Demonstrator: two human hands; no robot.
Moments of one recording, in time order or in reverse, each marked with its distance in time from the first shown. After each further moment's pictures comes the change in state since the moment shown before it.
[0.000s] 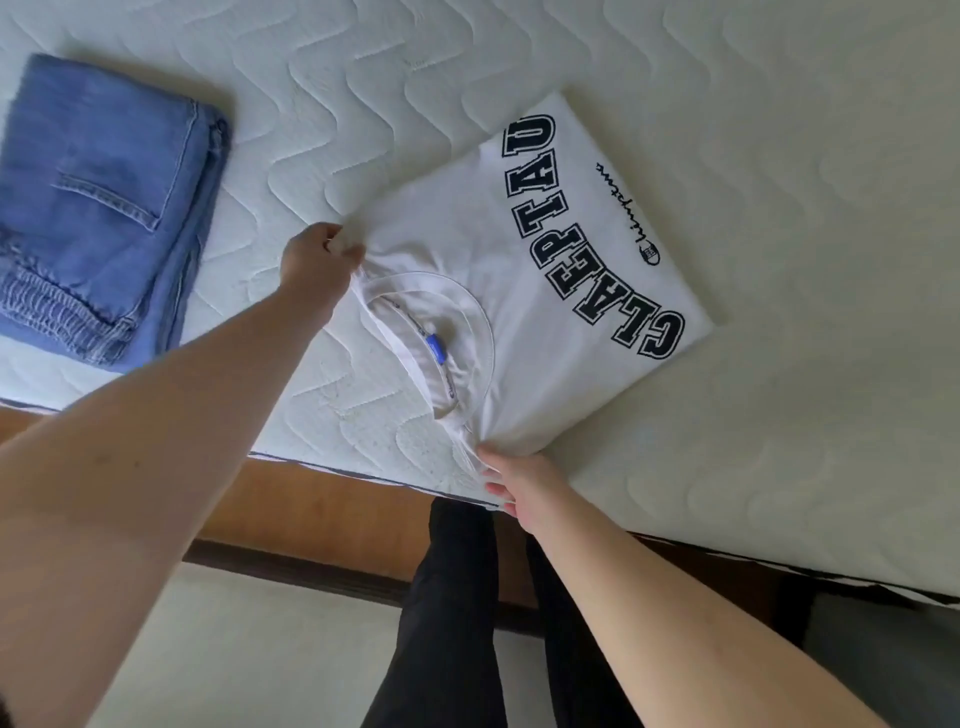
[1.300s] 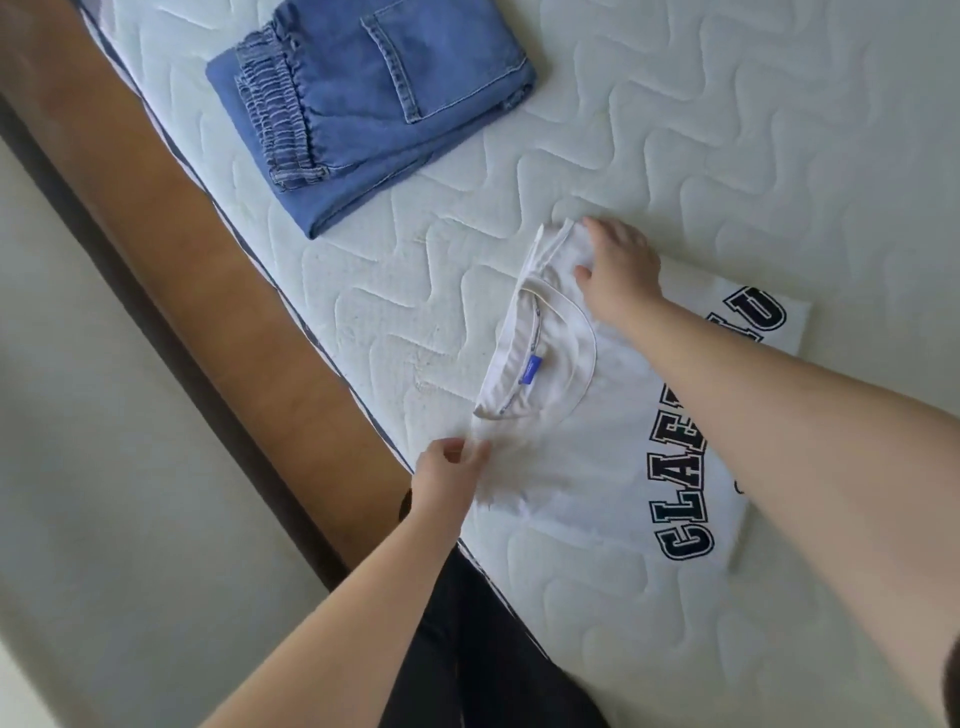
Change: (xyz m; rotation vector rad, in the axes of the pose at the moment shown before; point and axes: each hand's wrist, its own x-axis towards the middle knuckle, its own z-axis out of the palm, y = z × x) left_hand -0.212 -0.048 0.095 -0.674 0.051 -0.863; right_hand 0.028 -0.292 0.110 -1.702 0.320 -1.386
